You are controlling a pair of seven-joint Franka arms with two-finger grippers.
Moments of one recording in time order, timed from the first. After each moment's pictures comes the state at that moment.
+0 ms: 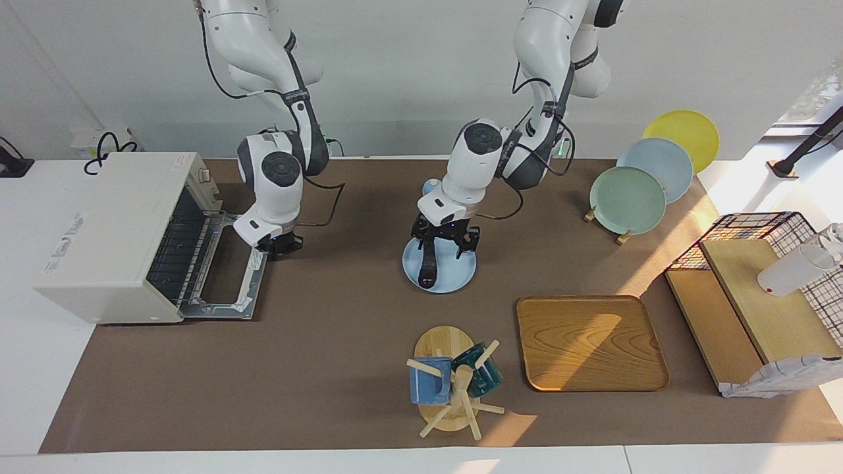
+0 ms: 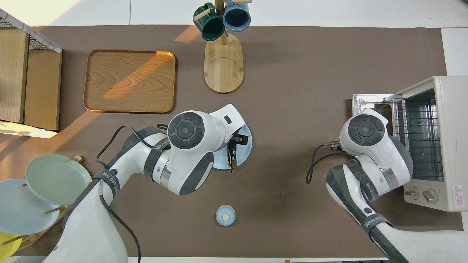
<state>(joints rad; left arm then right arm) -0.64 0.30 -0.07 -1.95 -0.15 2.41 -0.33 0.15 0.11 0.00 -2.30 -0.45 2.27 0.40</state>
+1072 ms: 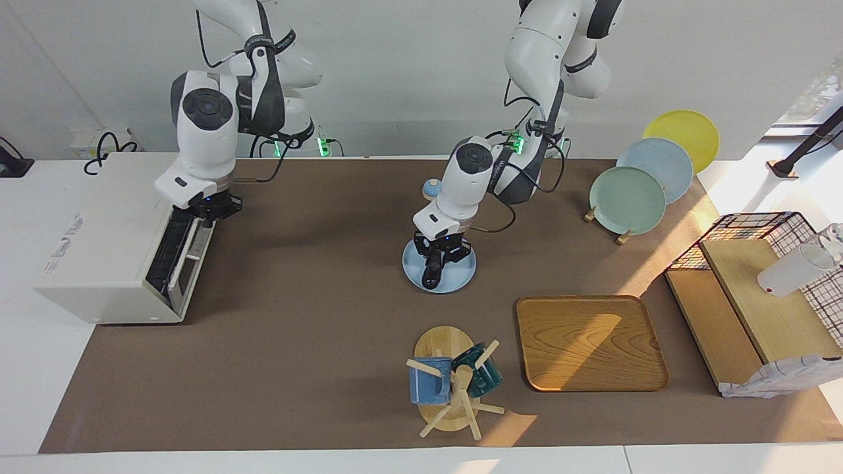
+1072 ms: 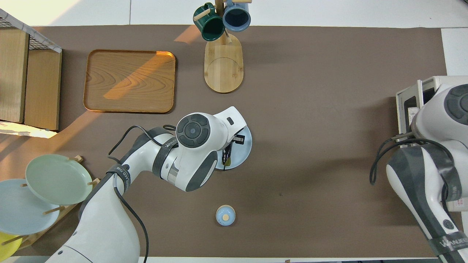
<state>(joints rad) -0.65 0.36 -0.06 -1.94 -0.15 2.46 -0.32 -0.04 -0.09 0.02 -2.12 -0.42 1.93 -0.06</state>
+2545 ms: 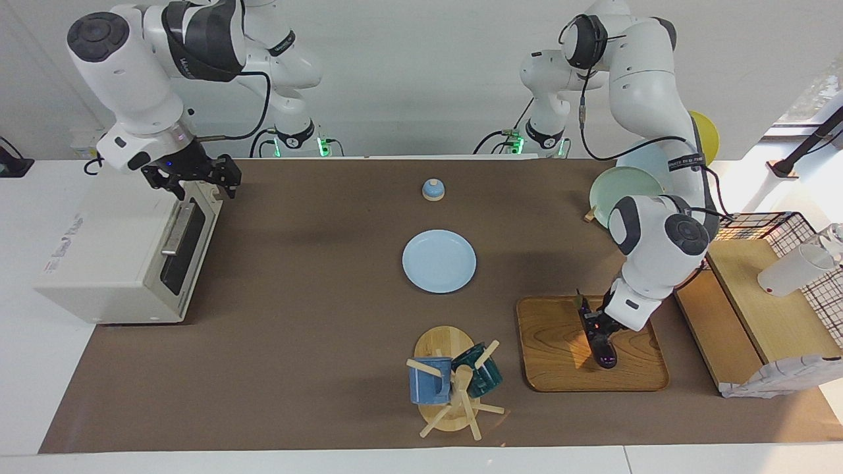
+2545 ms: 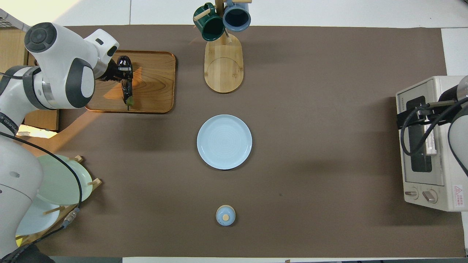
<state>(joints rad) -0.11 0.58 -0.04 -1.53 -0.06 2.21 -0.11 -0.06 0.00 0.03 -1.70 -0.05 1.59 -0.08</state>
